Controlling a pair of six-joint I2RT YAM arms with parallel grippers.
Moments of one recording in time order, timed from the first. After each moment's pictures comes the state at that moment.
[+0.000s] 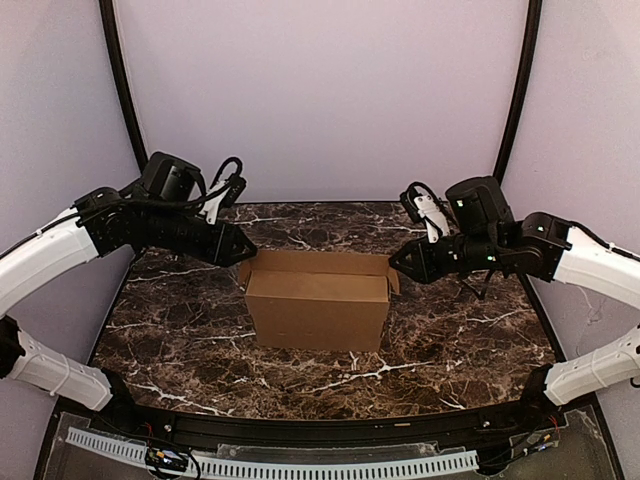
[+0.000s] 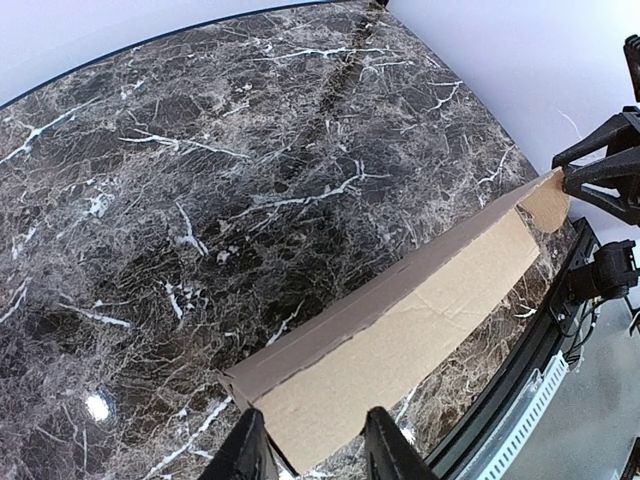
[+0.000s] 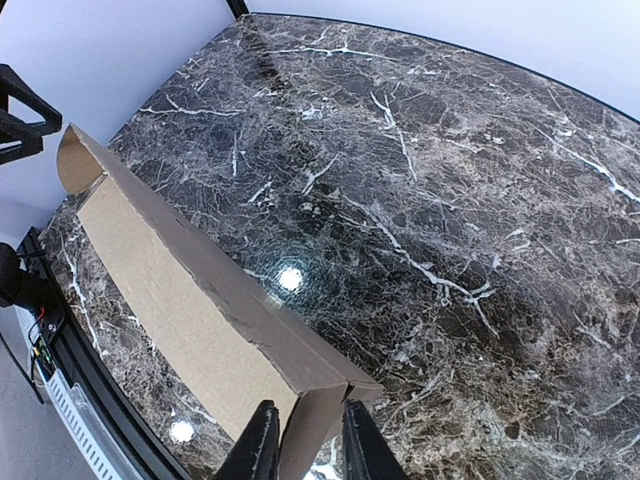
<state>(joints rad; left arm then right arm) -0.75 1.24 1.26 -0.75 0.13 -0.30 0.88 1.16 1.07 -0.55 0.00 0.33</state>
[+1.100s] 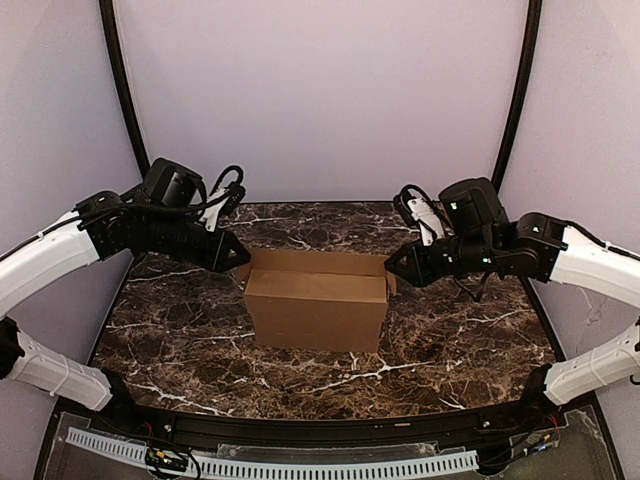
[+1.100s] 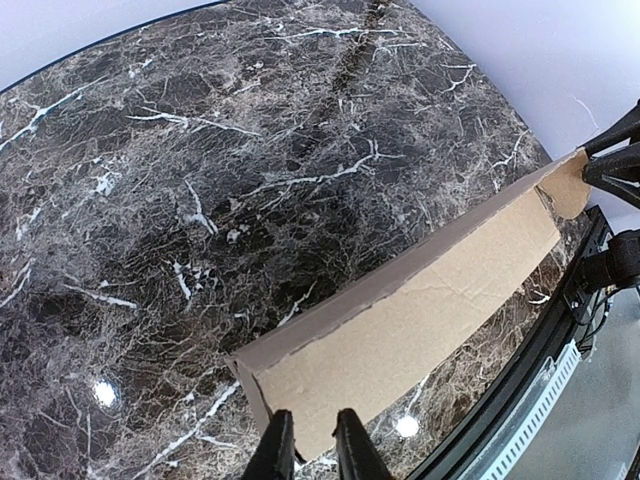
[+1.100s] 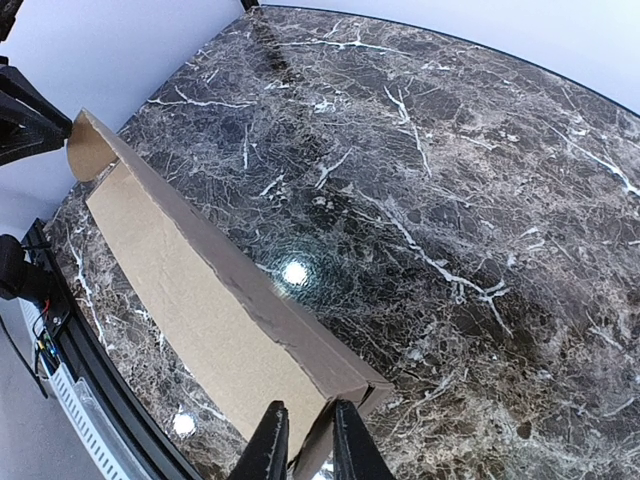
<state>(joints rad) -0.75 1.23 1.23 -0.77 0.12 -0.29 0.91 1.18 1.08 -0.55 0.01 0.34</state>
